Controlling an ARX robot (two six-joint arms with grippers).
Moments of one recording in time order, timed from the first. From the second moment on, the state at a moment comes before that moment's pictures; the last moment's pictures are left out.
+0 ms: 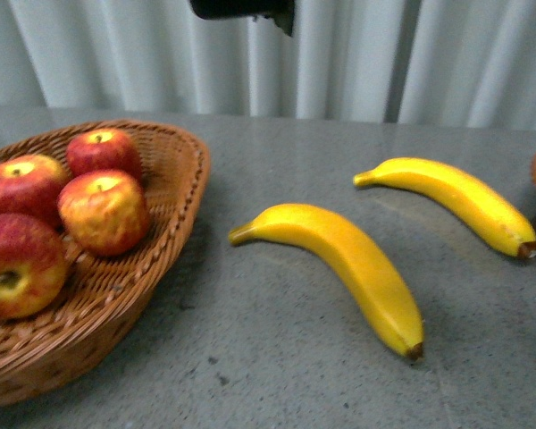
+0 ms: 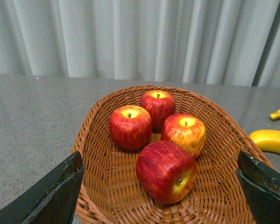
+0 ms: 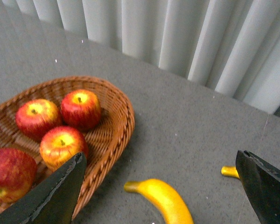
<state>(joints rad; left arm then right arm) 0.00 0.01 0.01 0.00 0.00 -0.01 0.67 1.44 0.96 0.24 0.13 -0.01</state>
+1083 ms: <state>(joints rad) 0.00 0.01 0.01 0.00 0.00 -0.01 0.47 1.80 1.11 -0.15 0.04 -0.09</state>
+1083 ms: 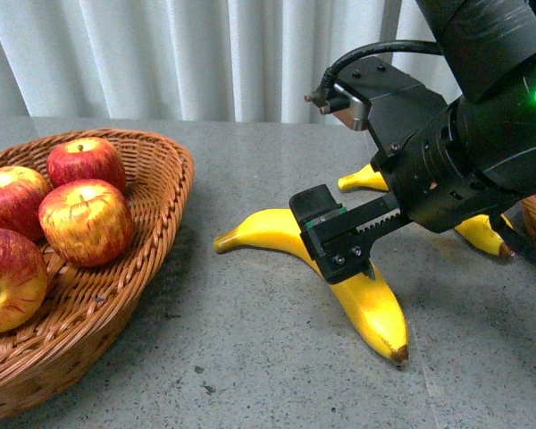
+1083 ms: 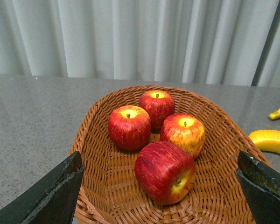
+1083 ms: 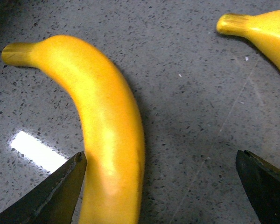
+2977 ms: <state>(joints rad) 0.00 0.01 0.01 0.00 0.00 -0.01 -0.38 1.42 0.87 -0.15 -0.37 -0.52</state>
